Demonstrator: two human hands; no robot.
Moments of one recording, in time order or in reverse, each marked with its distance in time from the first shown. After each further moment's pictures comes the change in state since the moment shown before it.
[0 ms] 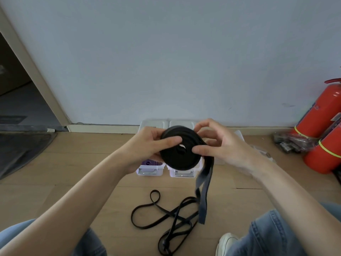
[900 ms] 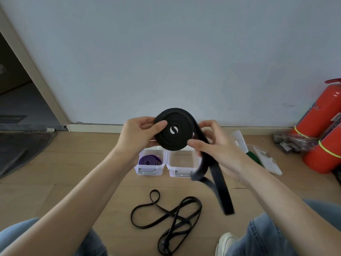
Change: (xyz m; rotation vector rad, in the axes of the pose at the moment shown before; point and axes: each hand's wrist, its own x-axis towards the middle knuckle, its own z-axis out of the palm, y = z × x) left_hand 0.010 -0.002 -0.006 -0.192 0.425 0.082; right_hand 0.007 0.017 0.018 0.310 0.194 0.077
